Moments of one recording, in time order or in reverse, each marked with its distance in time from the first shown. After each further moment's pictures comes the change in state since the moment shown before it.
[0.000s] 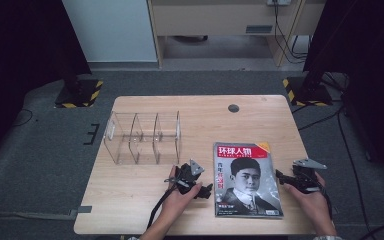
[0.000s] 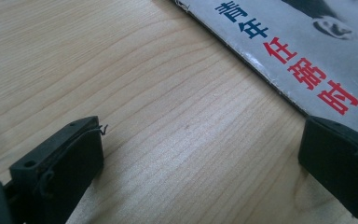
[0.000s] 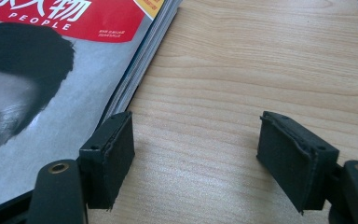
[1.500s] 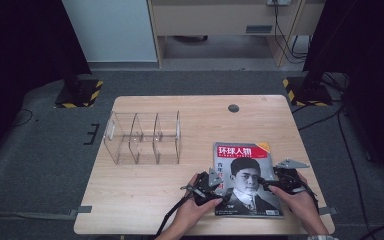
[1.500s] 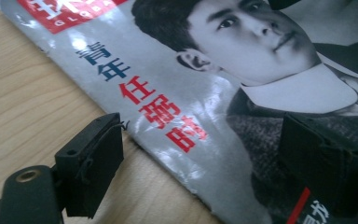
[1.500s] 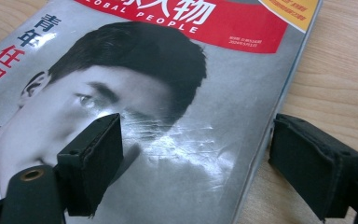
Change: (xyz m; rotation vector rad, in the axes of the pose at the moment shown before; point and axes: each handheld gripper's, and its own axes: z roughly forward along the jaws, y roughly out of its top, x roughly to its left) left arm -0.058 0.011 0.005 -0.062 -0.154 0.084; right arm 0.045 0.007 0.007 0.018 0.225 -0.085
